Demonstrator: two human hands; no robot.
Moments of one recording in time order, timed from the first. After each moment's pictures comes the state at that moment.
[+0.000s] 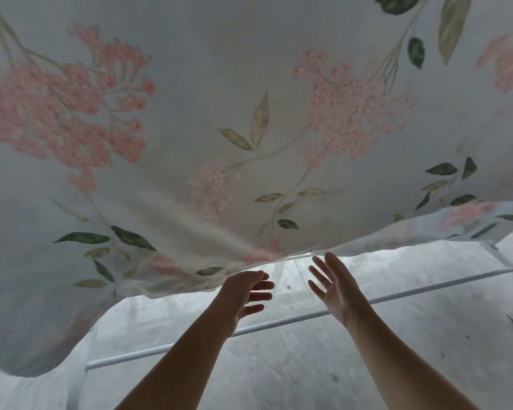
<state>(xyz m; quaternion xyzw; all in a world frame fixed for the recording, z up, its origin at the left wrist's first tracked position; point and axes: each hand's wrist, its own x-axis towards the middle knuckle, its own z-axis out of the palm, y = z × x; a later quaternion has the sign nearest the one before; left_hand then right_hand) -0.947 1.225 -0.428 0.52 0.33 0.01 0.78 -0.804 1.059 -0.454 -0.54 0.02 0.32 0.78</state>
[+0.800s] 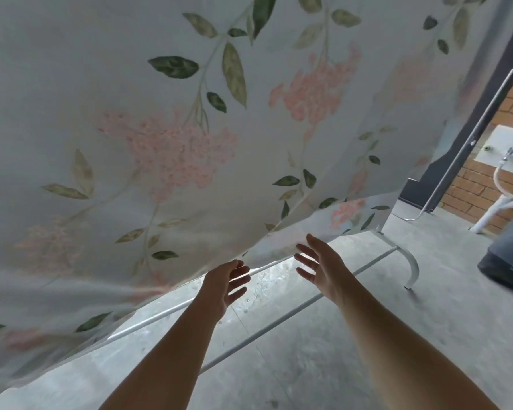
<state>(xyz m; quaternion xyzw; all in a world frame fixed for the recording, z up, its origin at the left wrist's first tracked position) -0.798 1.127 -0.389 0.48 0.29 -0.01 0.82 -0.712 0.926 -0.363 -0.61 0.04 0.19 0.77</state>
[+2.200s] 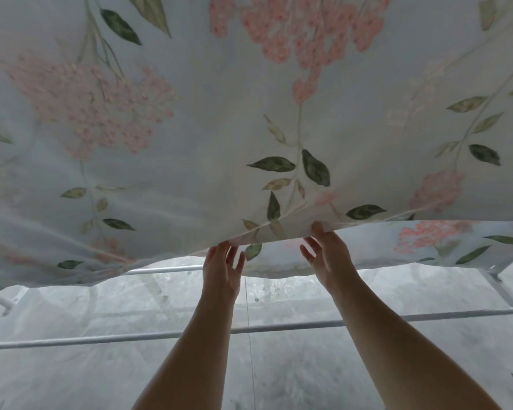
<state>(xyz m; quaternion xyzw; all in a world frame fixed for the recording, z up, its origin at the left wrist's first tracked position) -0.688 1.034 -0.442 0.21 0.34 0.36 0.84 -0.543 0.909 -0.431 -0.48 -0.04 0.37 0.80</state>
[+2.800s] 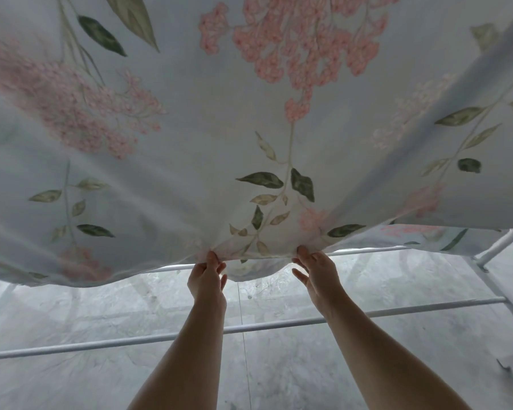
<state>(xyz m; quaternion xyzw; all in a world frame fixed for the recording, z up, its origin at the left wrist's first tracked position) -0.696 1.040 -0.477 0.29 0.52 0.36 0.72 -0.565 0.902 -0.478 -0.59 -0.05 0.32 0.74</state>
